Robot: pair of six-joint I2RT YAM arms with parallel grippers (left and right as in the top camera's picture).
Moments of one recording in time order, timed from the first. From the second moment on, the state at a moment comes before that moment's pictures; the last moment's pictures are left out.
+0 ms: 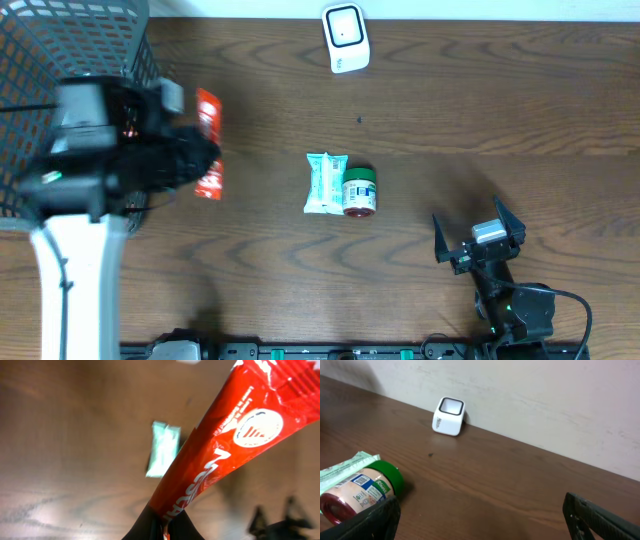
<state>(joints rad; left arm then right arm) 0.04 1.28 1.47 -1.24 0.45 -0.28 0.12 0.01 0.01 -0.06 -0.13 -0.23</state>
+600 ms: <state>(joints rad) -0.49 1.75 1.33 -1.16 -0.60 -0.72 0.12 0.01 0.01 -0.06 -0.13 -0.23</state>
